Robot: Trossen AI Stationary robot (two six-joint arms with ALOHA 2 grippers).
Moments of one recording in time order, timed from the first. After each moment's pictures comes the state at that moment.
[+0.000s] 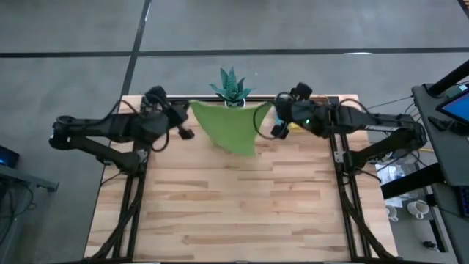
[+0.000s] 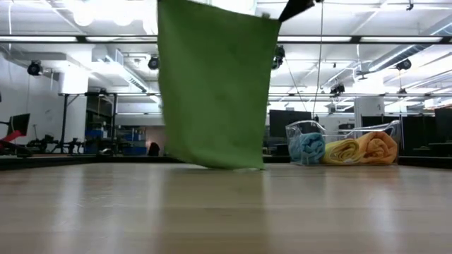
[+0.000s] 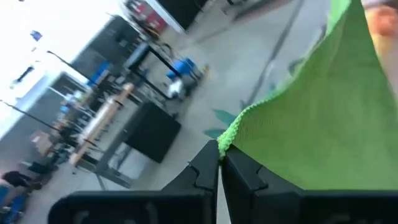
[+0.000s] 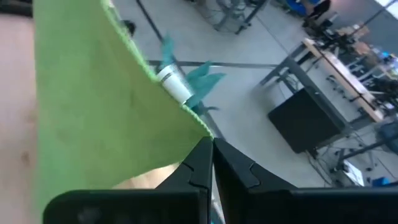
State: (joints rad) left arm -0.09 1.06 1.26 -0.61 -1.01 0.33; right arm -0.04 1.27 1.35 -0.65 0.71 -0.19
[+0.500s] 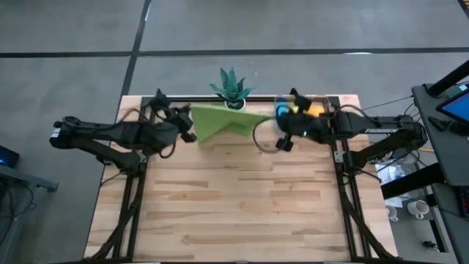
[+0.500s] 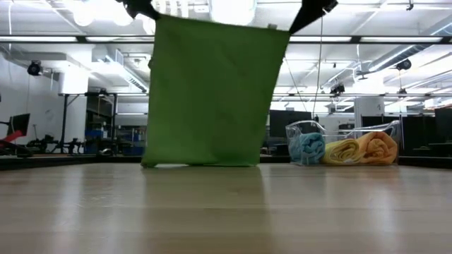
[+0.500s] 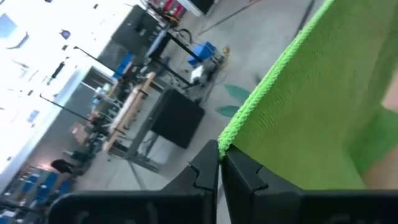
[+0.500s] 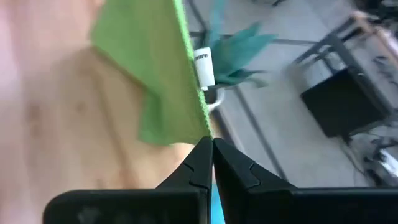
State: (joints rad) left arm -0.11 1.06 1.13 -0.54 -1.14 0.36; right arm 0.03 1.26 1.32 -0.82 0.65 -0.04
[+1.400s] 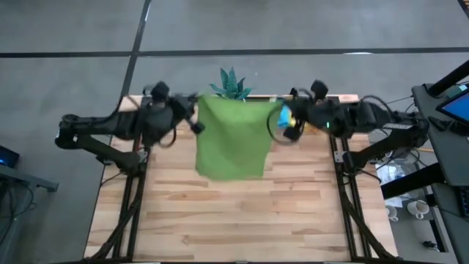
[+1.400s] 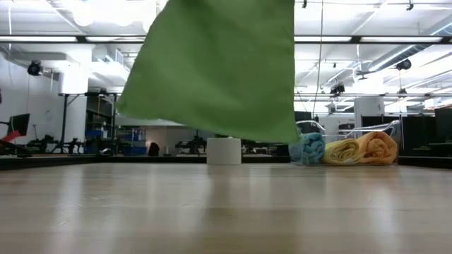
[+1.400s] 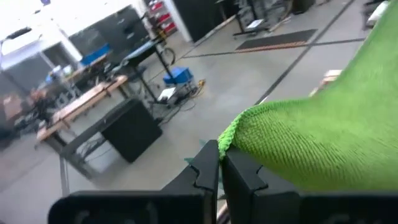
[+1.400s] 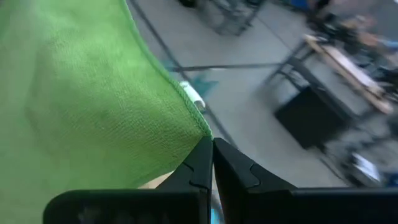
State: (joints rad) left arm -0.09 1.17 1.40 -0.52 -1.03 0.13; right arm 0.10 1.26 1.58 -0.95 0.79 -0.02
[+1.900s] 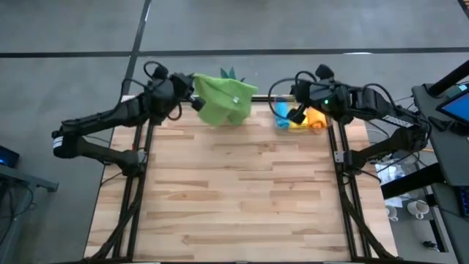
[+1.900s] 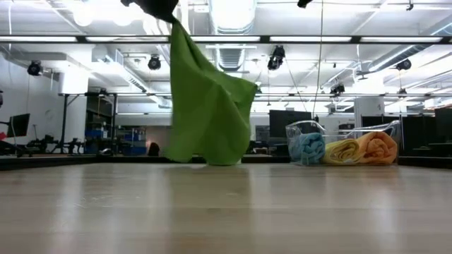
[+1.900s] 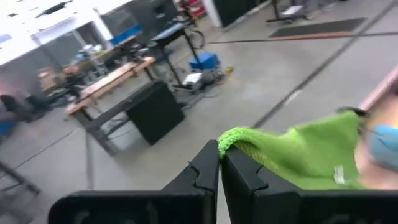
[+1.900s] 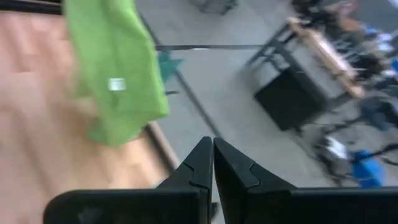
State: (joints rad) left arm 0.30 1.14 1.24 -0.29 -0.79 0.25; right arm -0.13 1.26 1.62 -0.97 0.72 -0.17
